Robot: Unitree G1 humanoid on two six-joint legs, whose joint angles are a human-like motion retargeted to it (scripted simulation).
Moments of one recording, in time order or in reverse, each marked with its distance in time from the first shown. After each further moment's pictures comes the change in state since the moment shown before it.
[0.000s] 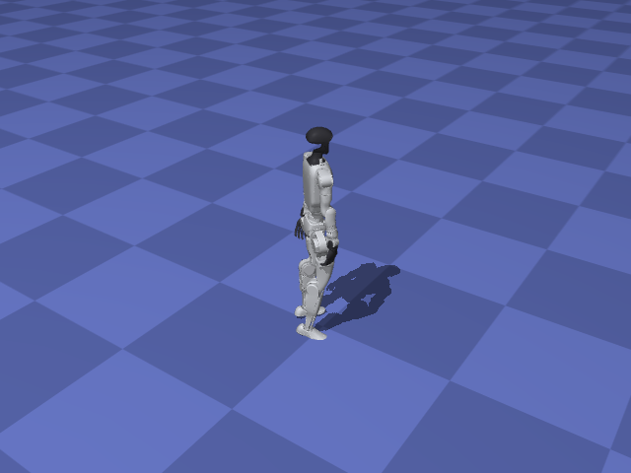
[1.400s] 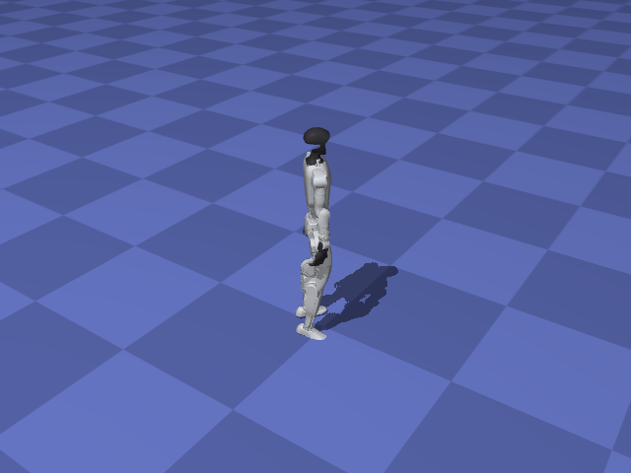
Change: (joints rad) left arm -0.039 0.006 -0.063 -0.025 0.039 0.010 -0.048; right arm 0.028 -0.019 -0.035 0.109 -0.027 -0.002 0.041; waist 0.022 0.026 -0.028; left_leg 0.035 0.029 0.139 -0.008 -0.079 0.019; right_leg -0.034 0.026 0.151 0.010 0.007 -0.010
